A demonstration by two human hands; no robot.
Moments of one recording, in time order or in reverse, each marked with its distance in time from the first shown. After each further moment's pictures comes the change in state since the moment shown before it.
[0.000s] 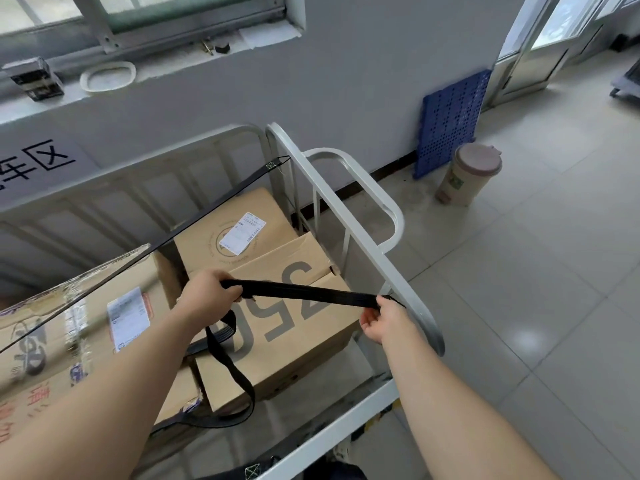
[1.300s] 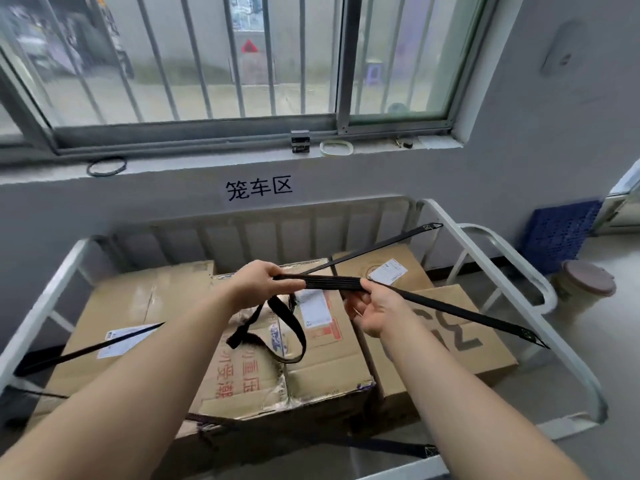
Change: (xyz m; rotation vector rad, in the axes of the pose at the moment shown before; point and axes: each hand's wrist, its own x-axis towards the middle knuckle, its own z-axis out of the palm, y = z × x) left_hand -0.137 -0.260 -0.216 -0.288 0.081 0.136; right_hand -0.261 0.291 0.203 -0.427 -0.510 -0.167
